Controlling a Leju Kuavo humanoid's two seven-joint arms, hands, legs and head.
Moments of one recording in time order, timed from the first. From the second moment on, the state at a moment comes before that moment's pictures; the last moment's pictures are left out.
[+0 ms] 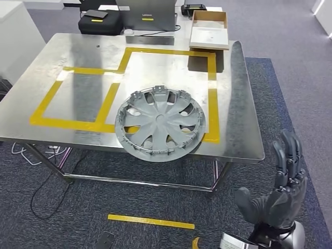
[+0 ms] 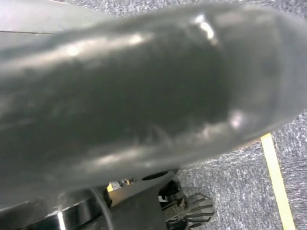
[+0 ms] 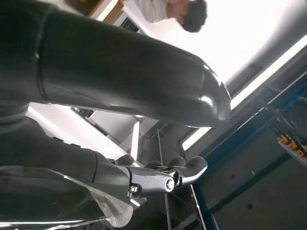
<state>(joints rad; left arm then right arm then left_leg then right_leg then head) -0.09 -0.18 0.79 -0.21 -1.04 0.12 -0.43 0.12 -0.15 0.29 -2.04 0.92 -0.69 -0.26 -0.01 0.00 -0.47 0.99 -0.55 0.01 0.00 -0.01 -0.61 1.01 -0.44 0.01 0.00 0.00</state>
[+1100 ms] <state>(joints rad) -0.08 -0.18 0.82 -0.21 -1.03 0.13 -0.44 0.17 -0.14 0.31 -2.06 0.75 -0.69 -0.25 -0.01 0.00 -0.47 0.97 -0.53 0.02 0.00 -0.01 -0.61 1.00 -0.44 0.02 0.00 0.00</state>
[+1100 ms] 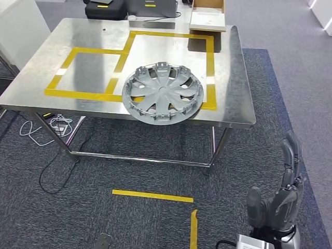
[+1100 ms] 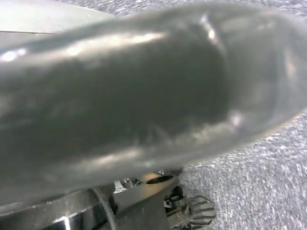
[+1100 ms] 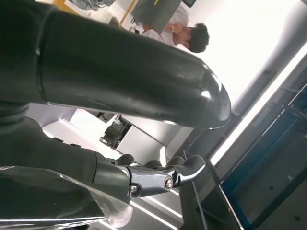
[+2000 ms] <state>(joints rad) -0.07 -0.18 0.83 -0.21 -1.05 0.14 -0.44 0.21 -0.14 0.29 -2.06 0.65 -0.68 -0.28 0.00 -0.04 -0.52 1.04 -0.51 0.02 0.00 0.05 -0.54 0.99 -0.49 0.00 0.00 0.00</state>
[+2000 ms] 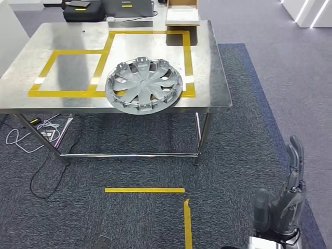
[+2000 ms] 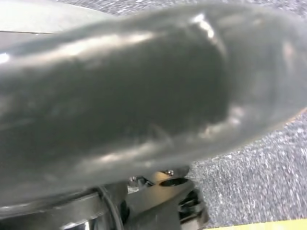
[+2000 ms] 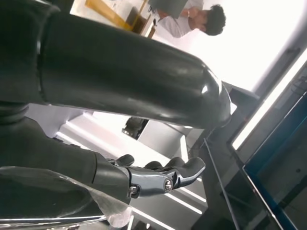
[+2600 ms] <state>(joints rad) -0.07 -0.18 0.83 -0.21 -1.05 0.14 -0.44 0.21 -0.14 0.28 -2.07 0.63 -0.68 -0.30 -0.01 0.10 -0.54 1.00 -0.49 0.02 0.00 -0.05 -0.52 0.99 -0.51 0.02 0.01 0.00</state>
